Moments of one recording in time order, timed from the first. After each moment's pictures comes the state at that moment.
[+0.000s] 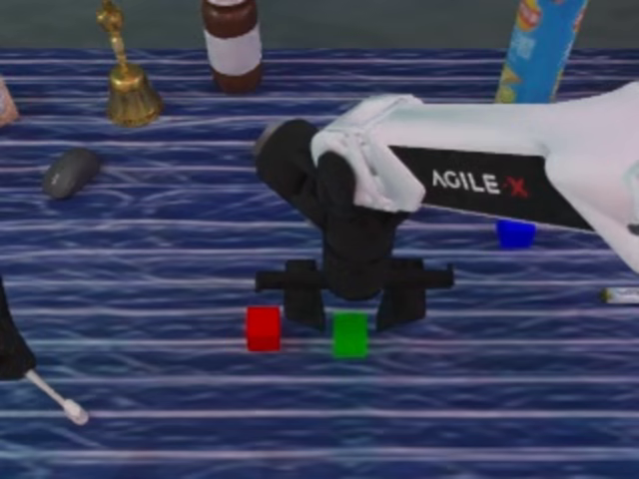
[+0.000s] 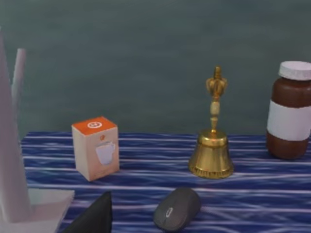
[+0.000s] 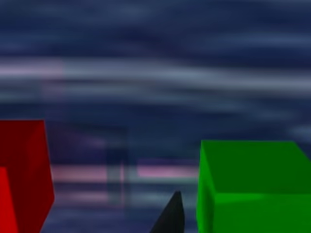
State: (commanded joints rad) left arm 0.02 0.00 0.00 0.00 0.00 0.00; right arm 0.76 2.29 1.70 -0.97 0.02 0.77
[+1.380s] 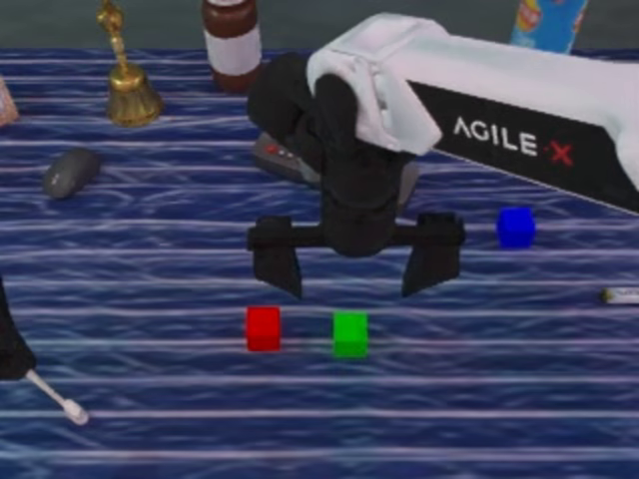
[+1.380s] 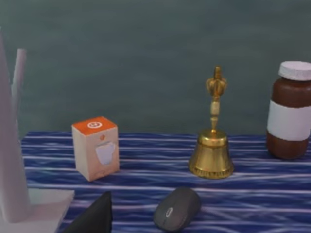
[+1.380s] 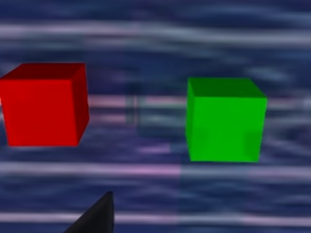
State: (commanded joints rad) left arm 0.02 0.00 0.00 0.00 0.00 0.00; right arm 0.77 2.21 1.87 -1.20 0.02 0.77
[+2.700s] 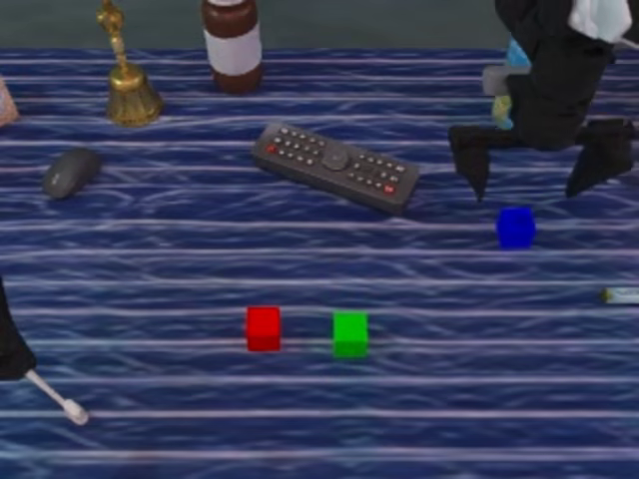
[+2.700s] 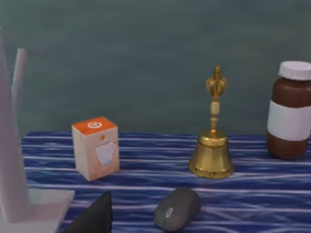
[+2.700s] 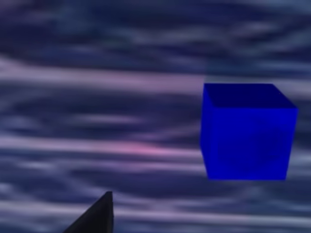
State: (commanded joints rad) left arm 0.02 0.00 0.00 0.00 0.00 0.00; right arm 0.27 2.35 1.99 -1.22 0.01 0.24
